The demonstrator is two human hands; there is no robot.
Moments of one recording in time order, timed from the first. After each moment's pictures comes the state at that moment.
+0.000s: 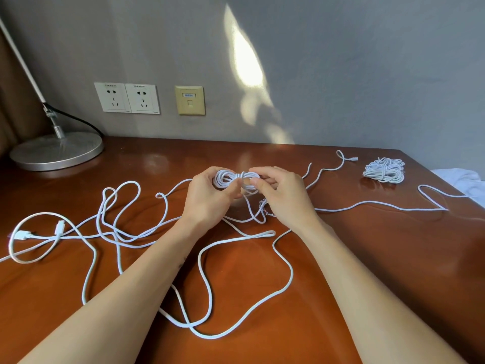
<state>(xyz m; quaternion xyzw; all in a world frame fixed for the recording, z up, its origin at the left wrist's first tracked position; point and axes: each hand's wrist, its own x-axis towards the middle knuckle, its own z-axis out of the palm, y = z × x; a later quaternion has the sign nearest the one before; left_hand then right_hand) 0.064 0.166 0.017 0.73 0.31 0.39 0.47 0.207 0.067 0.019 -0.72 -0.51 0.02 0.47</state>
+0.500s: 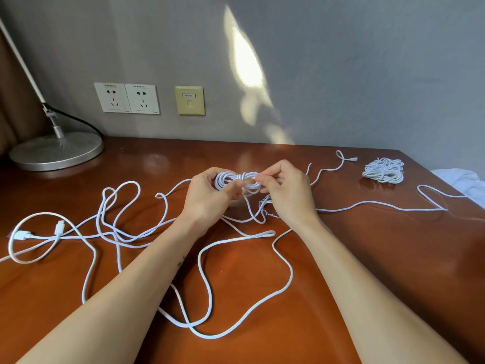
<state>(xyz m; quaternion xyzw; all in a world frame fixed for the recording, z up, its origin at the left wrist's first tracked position) 0.065 0.165 0.020 0.69 0.31 0.36 0.54 0.207 0.067 0.020 -0.73 -0.43 0.01 0.53</state>
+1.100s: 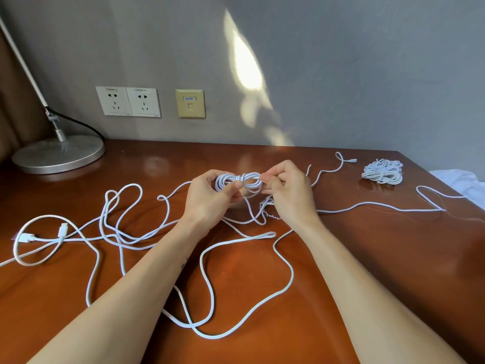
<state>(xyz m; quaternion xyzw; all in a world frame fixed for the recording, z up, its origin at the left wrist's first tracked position) 0.065 0.168 0.017 0.68 0.31 0.38 0.55 0.208 0.068 0.020 -0.71 -0.42 0.05 0.57</state>
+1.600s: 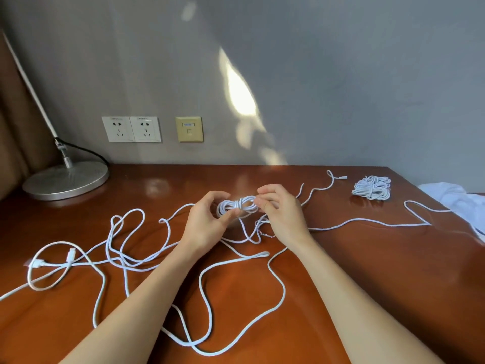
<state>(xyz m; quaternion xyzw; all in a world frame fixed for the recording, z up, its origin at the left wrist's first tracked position) 0.059 0.177 0.012 0.80 0.28 0.36 0.38 0.215 0.062 0.018 -0.70 -0.43 0.08 0.57</state>
